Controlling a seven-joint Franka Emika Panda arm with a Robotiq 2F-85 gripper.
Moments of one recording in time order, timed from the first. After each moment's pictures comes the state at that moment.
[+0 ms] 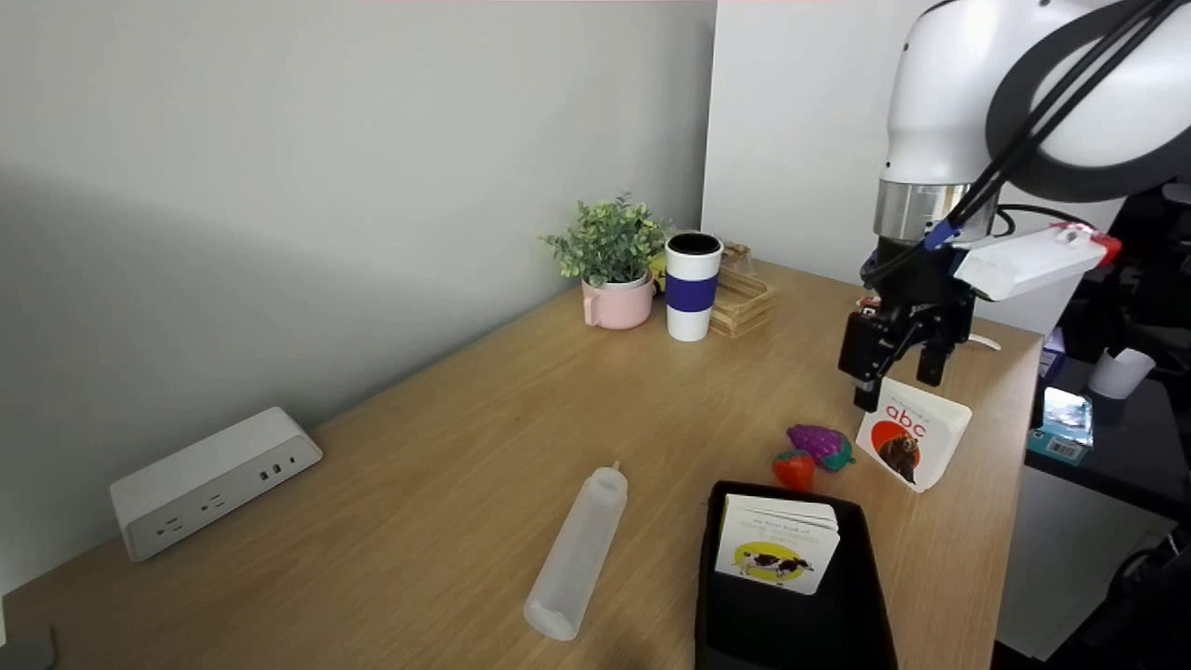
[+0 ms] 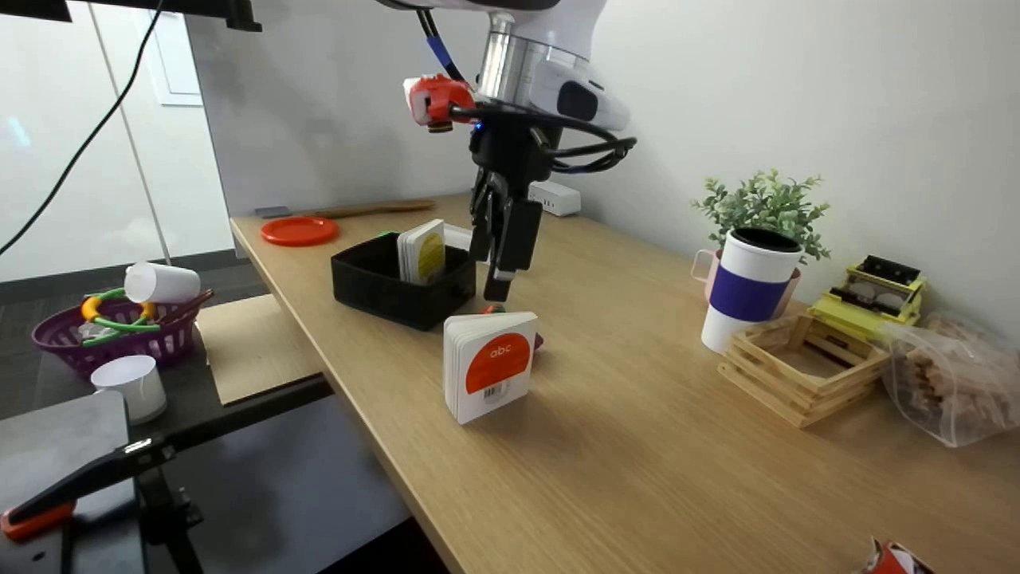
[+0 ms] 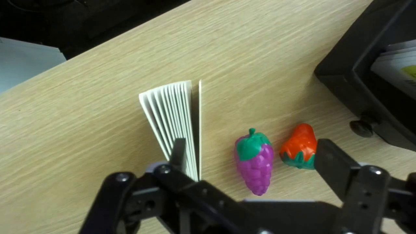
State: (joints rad) arm 0.05 0.17 -0.02 -2.26 0.11 2.30 0.38
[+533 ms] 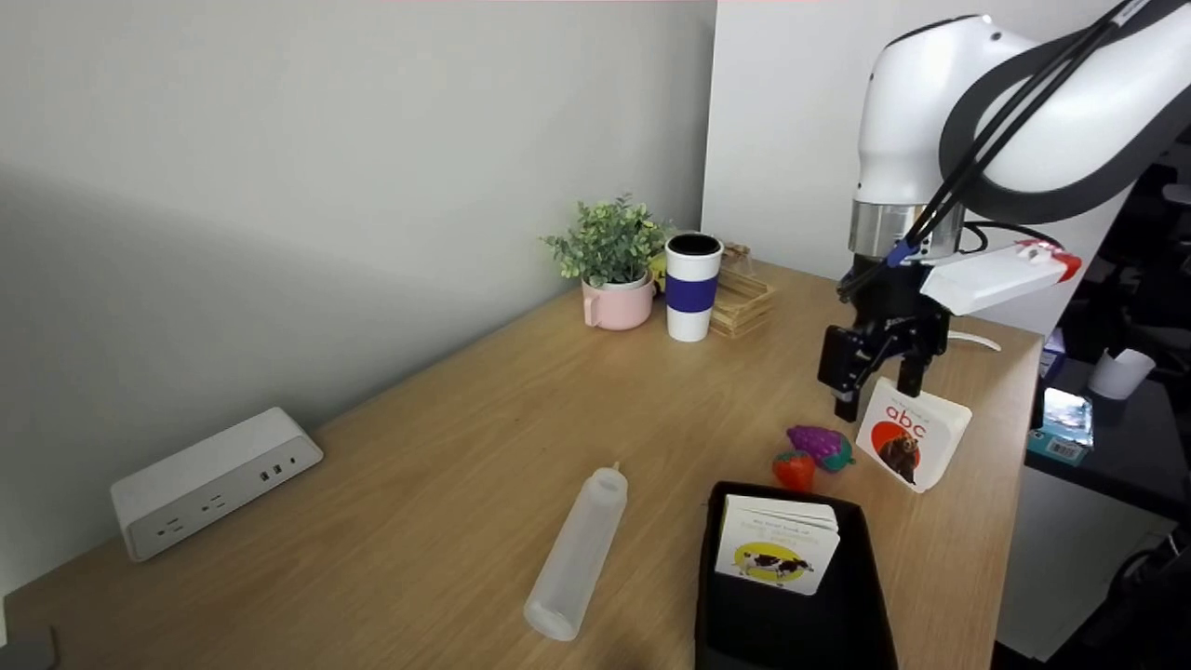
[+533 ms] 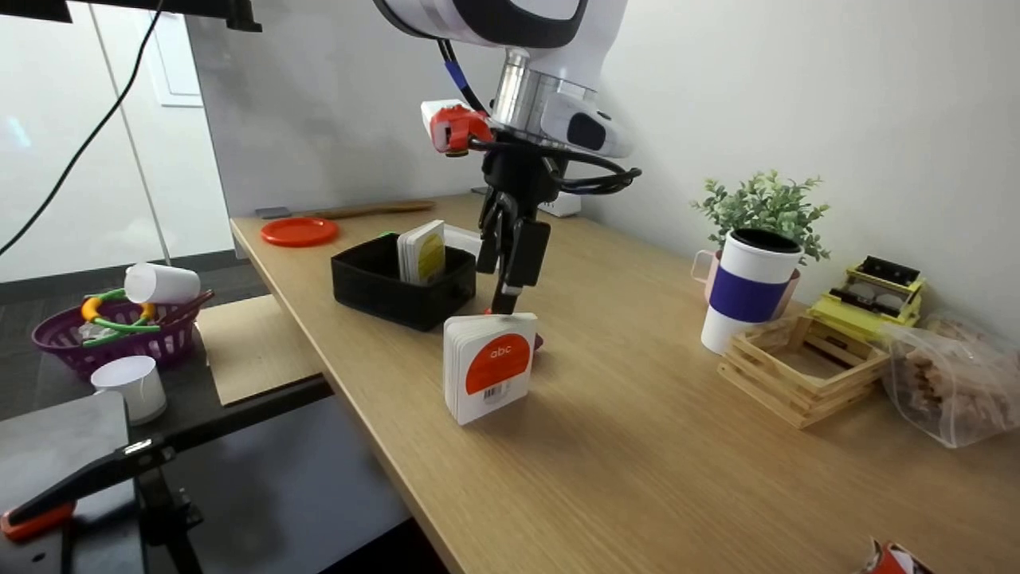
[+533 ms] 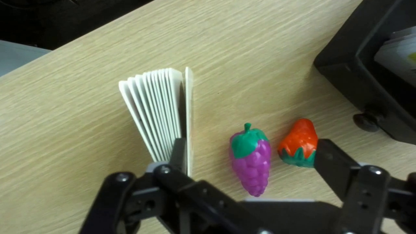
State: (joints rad) arm 0.05 0.25 -0.02 -2.20 0.13 2.30 0.37
